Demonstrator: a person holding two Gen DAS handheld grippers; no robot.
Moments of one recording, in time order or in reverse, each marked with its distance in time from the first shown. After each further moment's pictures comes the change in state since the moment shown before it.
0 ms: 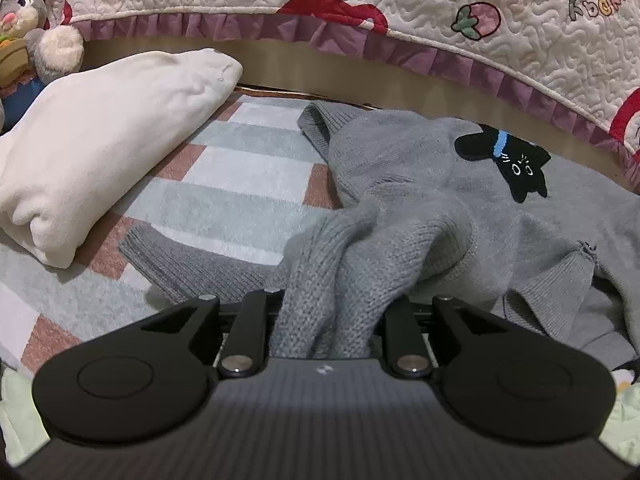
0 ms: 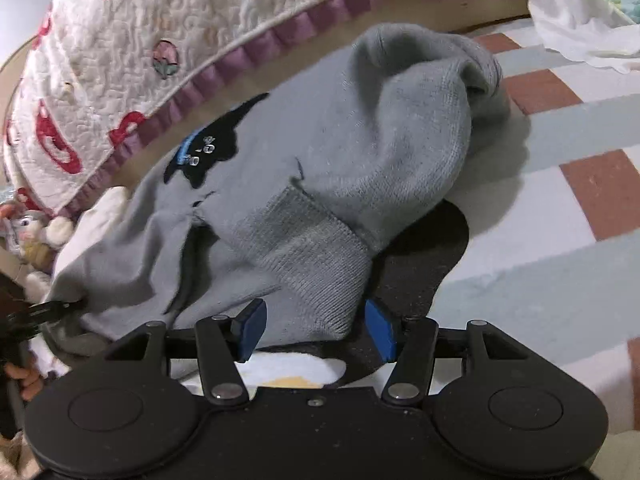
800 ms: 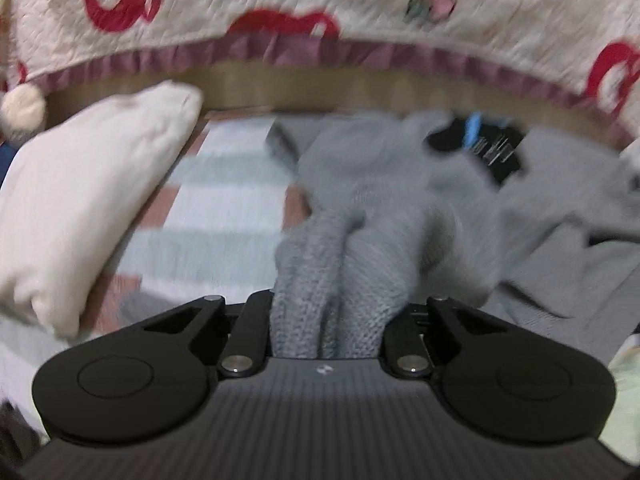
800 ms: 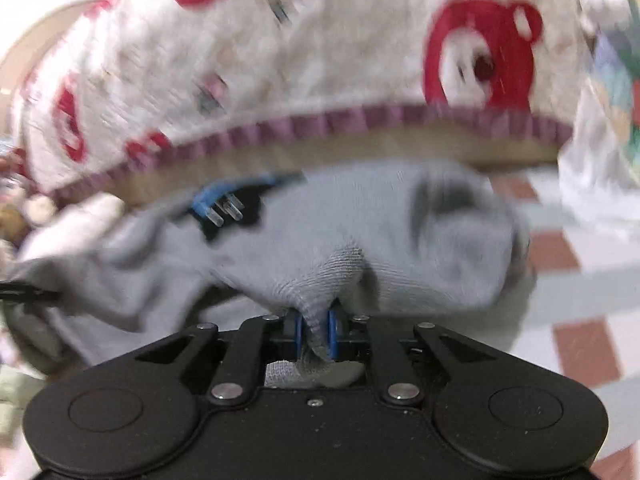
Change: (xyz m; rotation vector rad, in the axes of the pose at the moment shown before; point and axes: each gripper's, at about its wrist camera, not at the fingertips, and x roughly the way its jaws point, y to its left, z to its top) left arm -0.028 -0.007 0.044 0.175 0.015 -0.073; right arm -0.056 0.065 0.040 -0.324 -0.228 -0.060
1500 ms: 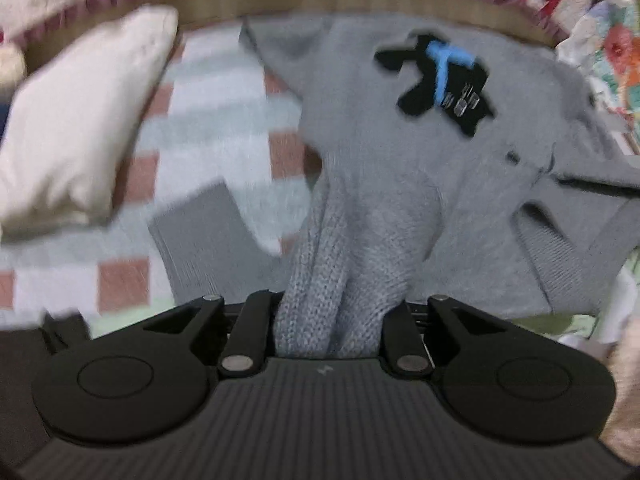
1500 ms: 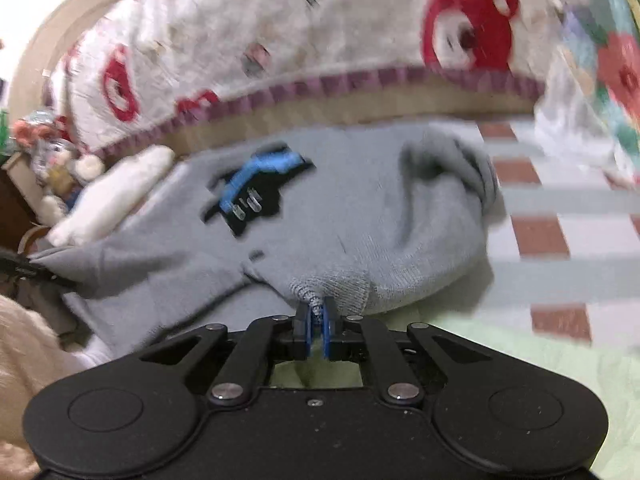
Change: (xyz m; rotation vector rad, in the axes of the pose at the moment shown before) left arm -0.100 0.021 -0.058 0.116 0.274 -0.135; right arm -0.123 0.020 -0.063 0.034 0.113 0.089
